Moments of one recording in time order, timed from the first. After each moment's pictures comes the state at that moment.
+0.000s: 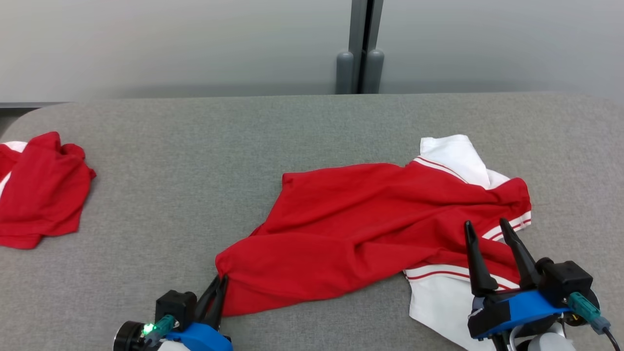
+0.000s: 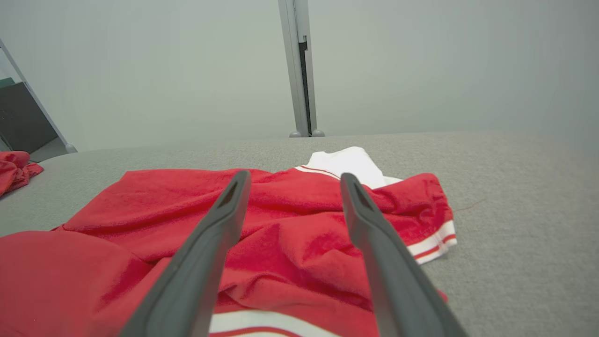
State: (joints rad) left arm -0.17 0.23 -0.50 0.58 -0.42 -0.04 -0.22; right arm -0.11 -0.05 0.00 0.28 0.16 0.13 -0.26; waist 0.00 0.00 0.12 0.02
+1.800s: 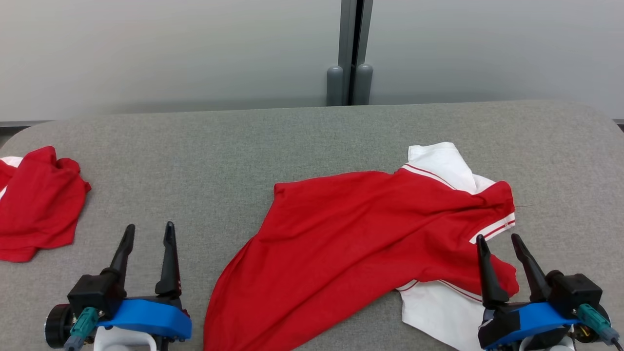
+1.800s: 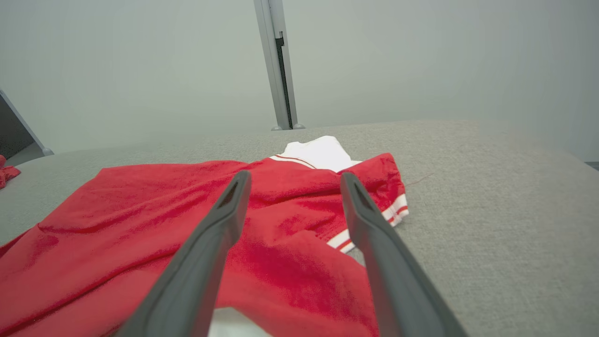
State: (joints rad) left arm -0.09 0.32 -0.32 0.20 -0.48 0.12 -0.25; right arm -0.08 -0.05 -0.03 0.31 0.17 0.13 -0.26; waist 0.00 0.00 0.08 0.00
